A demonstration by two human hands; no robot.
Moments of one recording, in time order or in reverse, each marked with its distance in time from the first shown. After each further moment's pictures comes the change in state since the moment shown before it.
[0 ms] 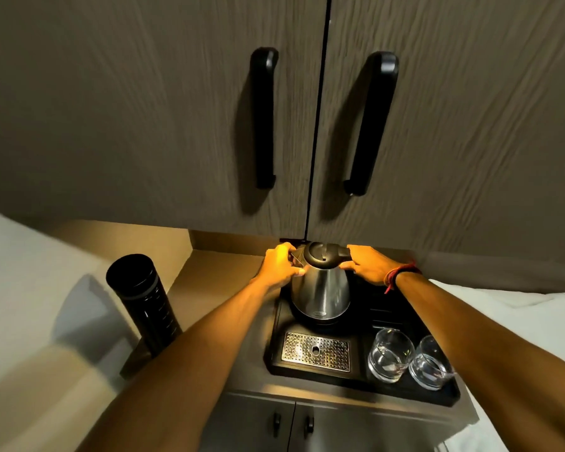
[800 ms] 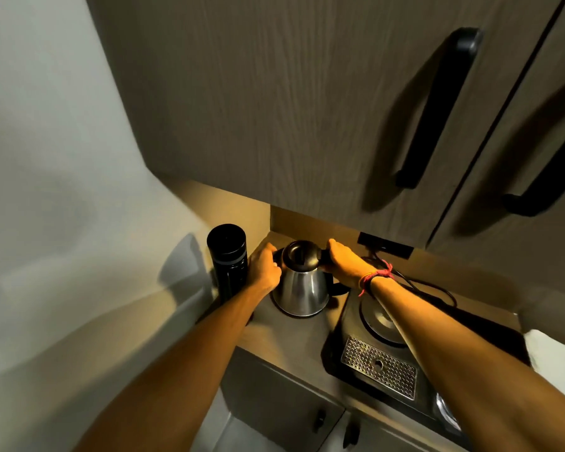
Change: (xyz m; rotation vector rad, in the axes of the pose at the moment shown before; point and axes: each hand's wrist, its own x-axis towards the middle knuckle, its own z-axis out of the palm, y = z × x) left_hand -0.067 -0.105 -0.102 0.144 0.460 -0.437; right_hand 0.055 -0.172 0.084 0.081 -0.124 -0.238
